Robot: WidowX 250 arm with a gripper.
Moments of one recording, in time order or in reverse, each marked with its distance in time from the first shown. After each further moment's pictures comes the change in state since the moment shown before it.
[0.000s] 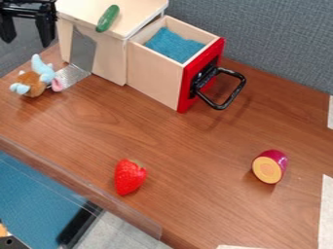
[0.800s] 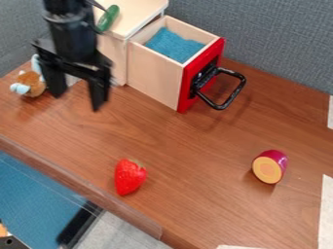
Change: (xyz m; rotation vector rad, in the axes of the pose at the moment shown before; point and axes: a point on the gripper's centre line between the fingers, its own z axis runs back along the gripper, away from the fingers) arm -0.105 -0.122 0.000 -0.046 0.029 -0.342
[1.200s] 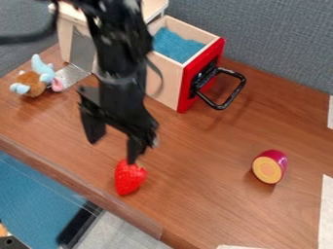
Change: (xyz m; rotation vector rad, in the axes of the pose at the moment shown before) arm -0.025 -0.067 -0.031 0.013 0.032 -0.127
